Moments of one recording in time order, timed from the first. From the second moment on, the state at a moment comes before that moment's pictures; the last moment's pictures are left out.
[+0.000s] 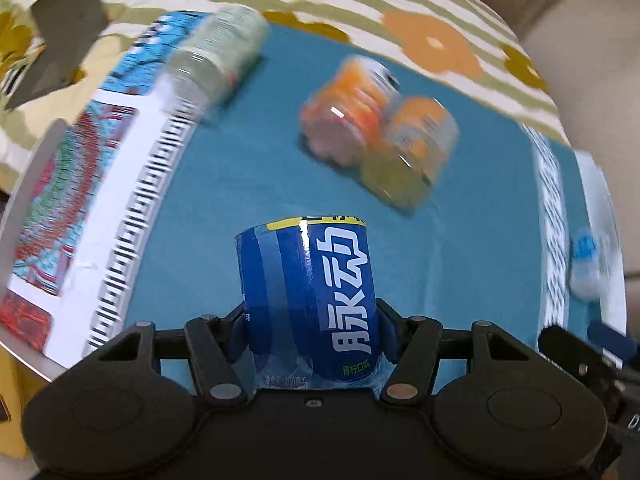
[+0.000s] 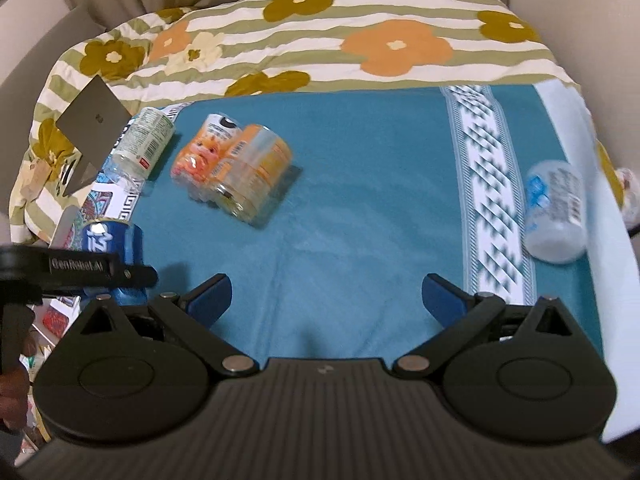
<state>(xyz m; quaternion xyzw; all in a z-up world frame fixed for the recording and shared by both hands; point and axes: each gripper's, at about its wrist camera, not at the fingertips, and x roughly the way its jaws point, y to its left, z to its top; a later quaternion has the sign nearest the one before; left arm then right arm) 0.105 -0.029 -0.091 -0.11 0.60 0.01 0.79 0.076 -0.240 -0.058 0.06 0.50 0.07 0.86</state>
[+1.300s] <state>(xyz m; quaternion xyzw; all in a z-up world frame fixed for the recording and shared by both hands) 0.072 -0.097 -0.109 0.00 0.57 -0.06 0.82 0.003 -0.293 -0.078 0.07 0.49 0.05 0.87</state>
